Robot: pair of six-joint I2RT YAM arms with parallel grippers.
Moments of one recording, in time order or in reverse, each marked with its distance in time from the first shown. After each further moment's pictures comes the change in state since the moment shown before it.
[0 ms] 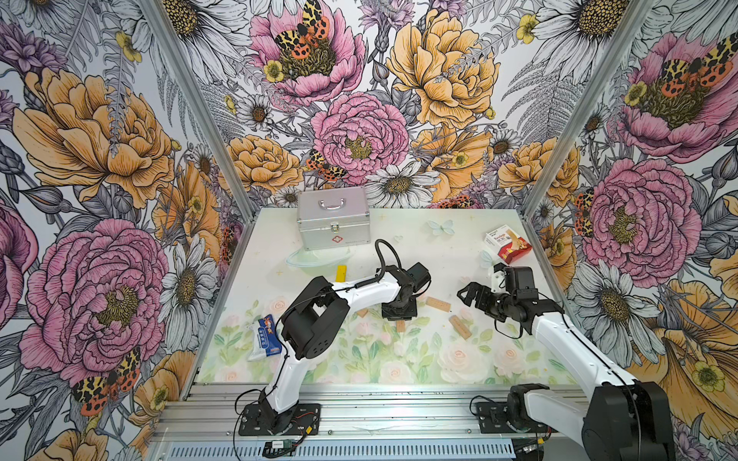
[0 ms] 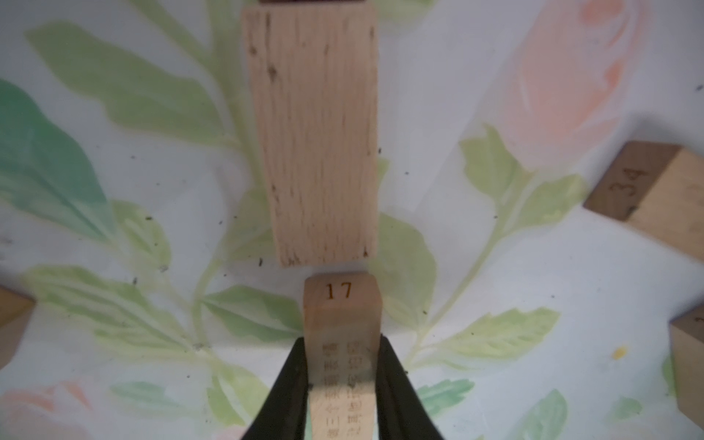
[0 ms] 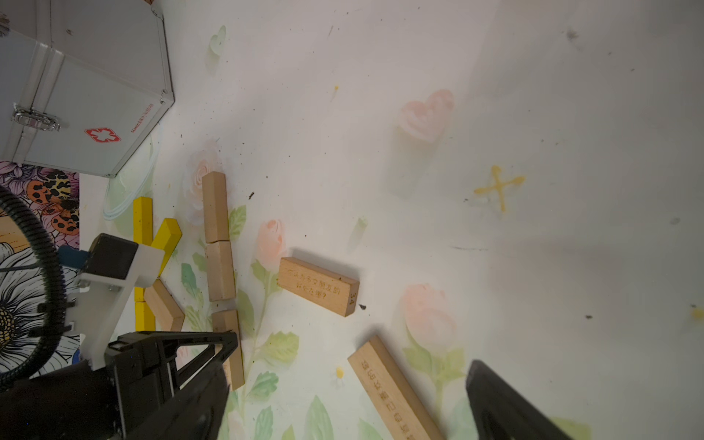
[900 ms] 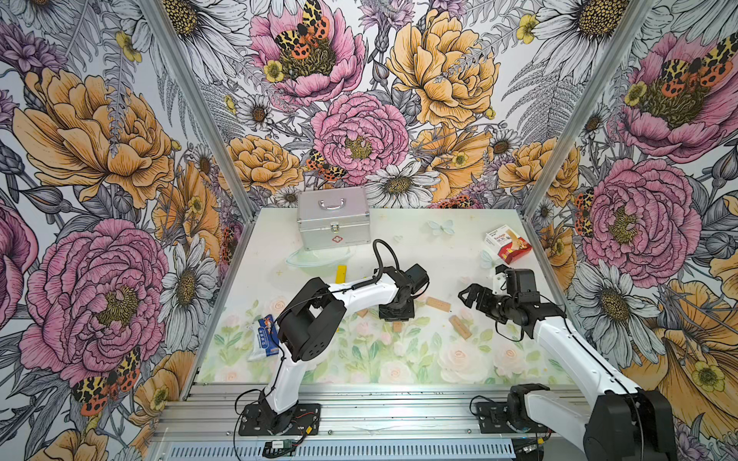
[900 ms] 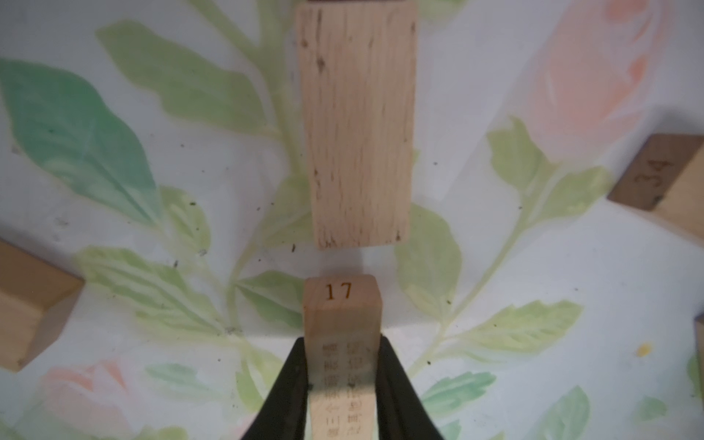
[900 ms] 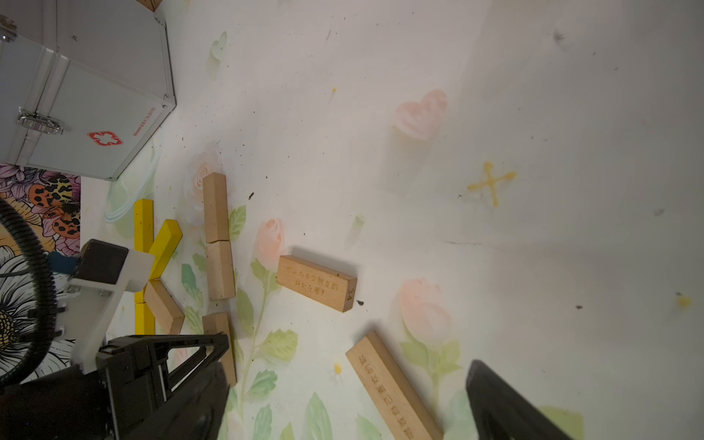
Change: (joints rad) left arm -0.003 -0.029 -0.036 -0.002 -0.034 0.000; right arm 0.000 -0.039 -0.022 -0.002 0.008 0.008
